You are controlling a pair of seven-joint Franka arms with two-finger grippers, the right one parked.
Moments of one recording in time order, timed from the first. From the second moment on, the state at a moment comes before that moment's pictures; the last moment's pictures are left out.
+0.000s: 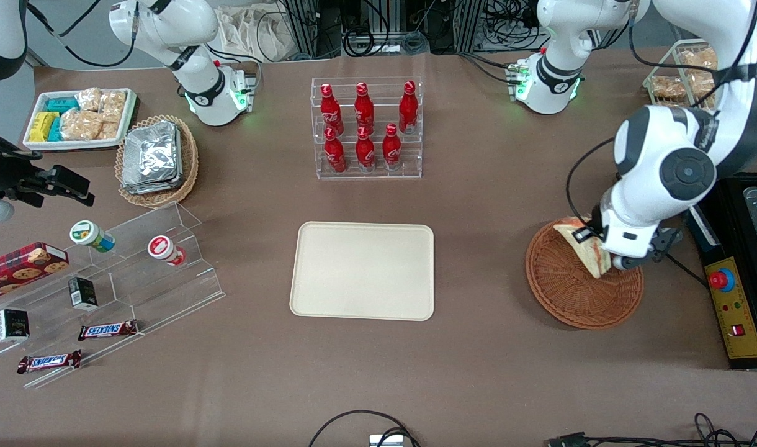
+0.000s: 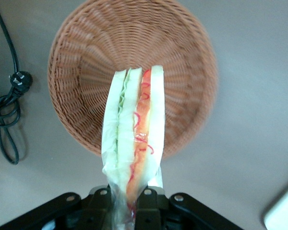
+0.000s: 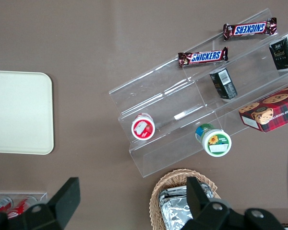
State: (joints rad) arm 0.00 0.14 -0.23 -1.89 0.10 1.87 -0.69
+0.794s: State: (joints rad) arm -0.20 0.42 -0.47 -1.53 0.11 1.71 -0.75
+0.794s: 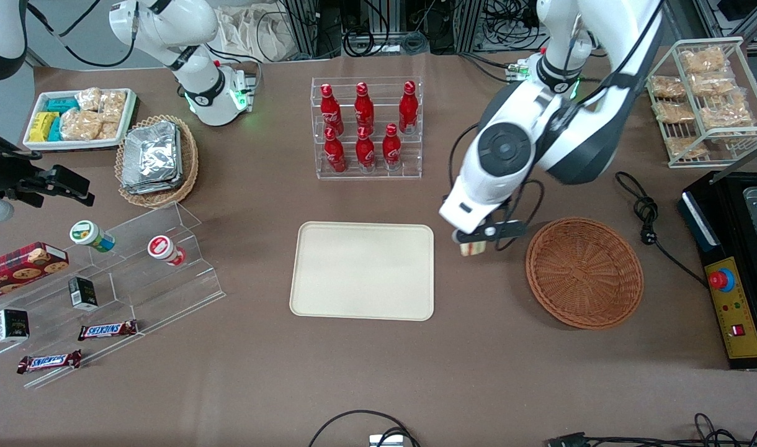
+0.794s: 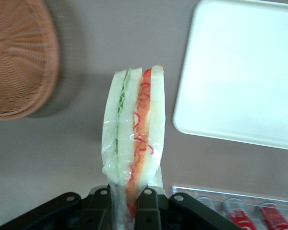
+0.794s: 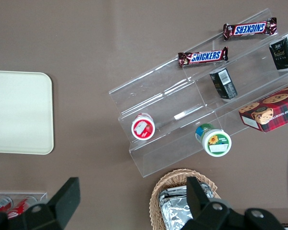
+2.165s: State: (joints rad) arm -0.35 0.82 -0.46 -1.43 0.45 2.05 -0.88
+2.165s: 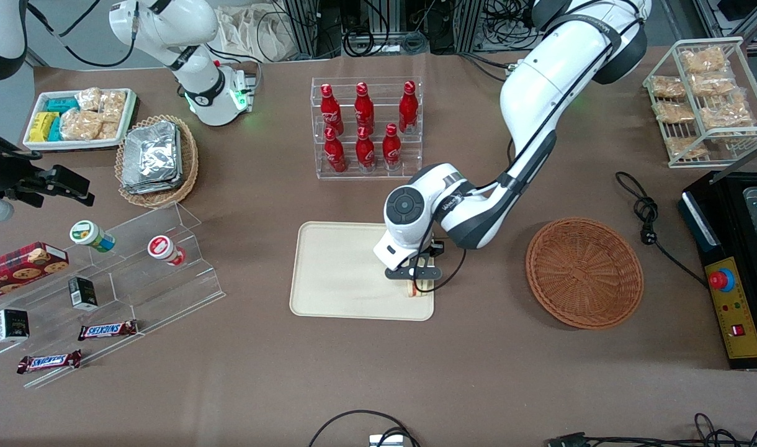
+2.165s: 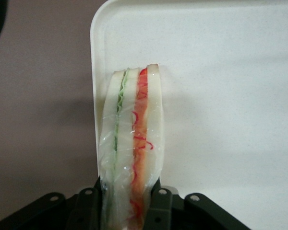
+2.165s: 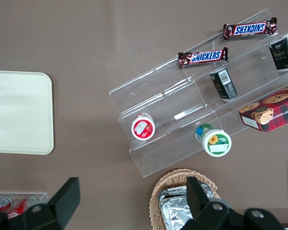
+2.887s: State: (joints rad) arm -0.33 0.76 -0.46 -1.38 0.44 1.96 -1.05
